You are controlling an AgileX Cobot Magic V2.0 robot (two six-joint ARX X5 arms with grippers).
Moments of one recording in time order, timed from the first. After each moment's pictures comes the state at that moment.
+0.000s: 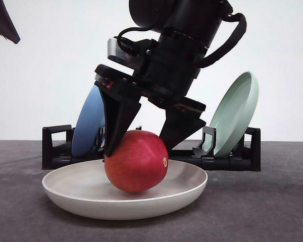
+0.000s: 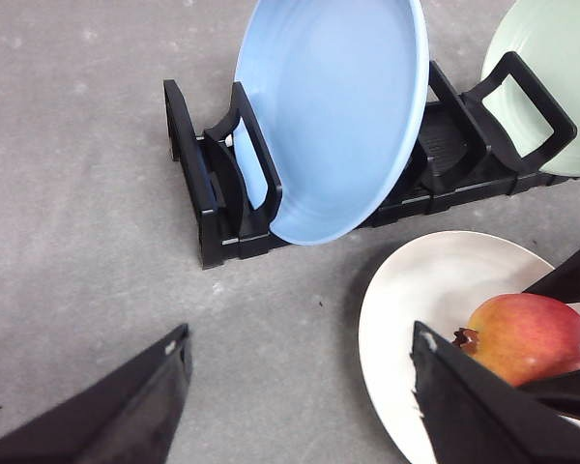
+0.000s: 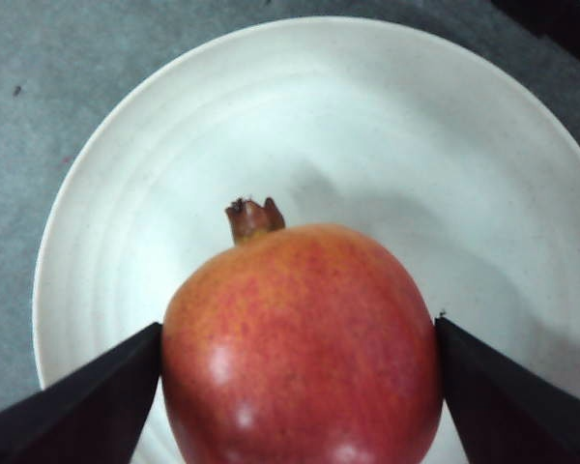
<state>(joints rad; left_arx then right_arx) -0.22 0.84 0.84 -0.62 0.21 -0.03 0.83 1.71 1.16 -0.51 -0.15 0.21</state>
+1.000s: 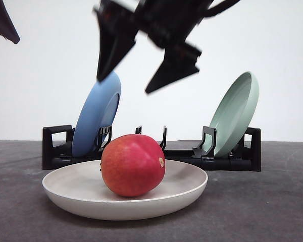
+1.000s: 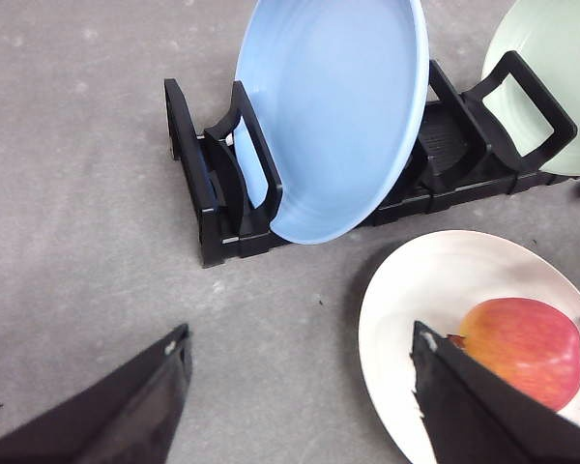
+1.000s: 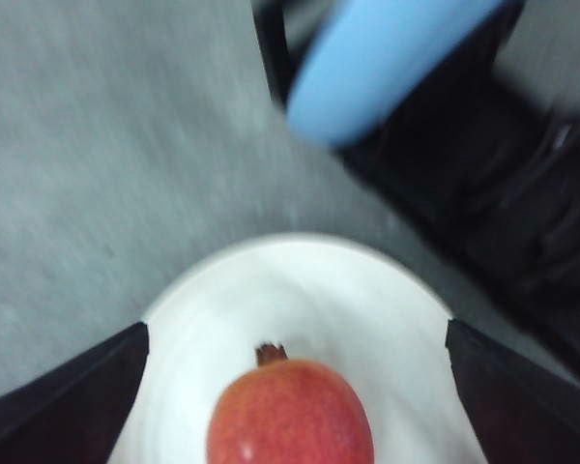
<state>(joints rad) -0.22 0.84 0.84 -0.62 0.21 -0.03 0.82 1.49 1.12 -0.33 -0.10 0.11</state>
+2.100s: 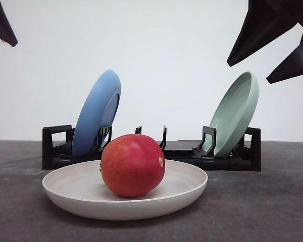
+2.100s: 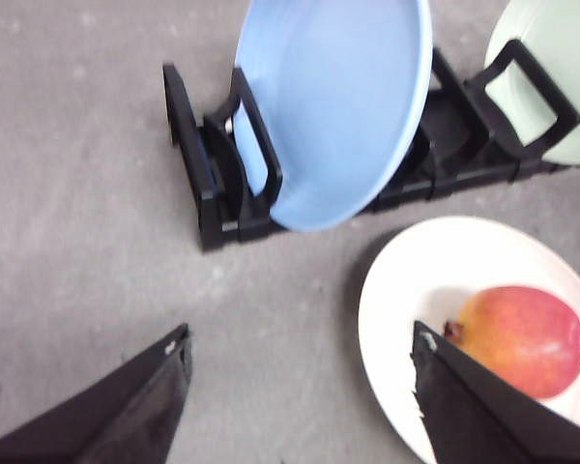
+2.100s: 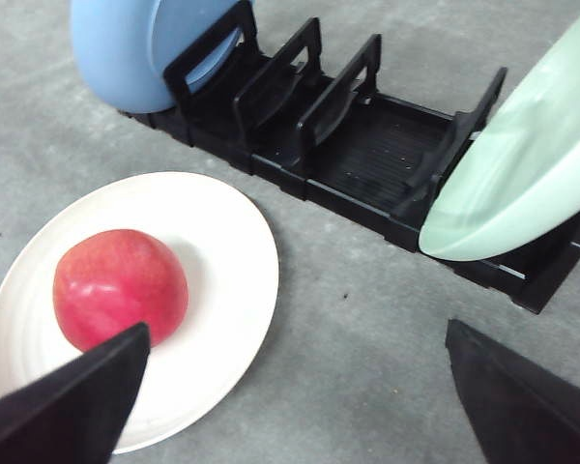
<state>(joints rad) -0.22 0.84 0.84 -0.66 0.21 -0.02 0.45 0.88 0.66 -0.35 -0.23 0.09</state>
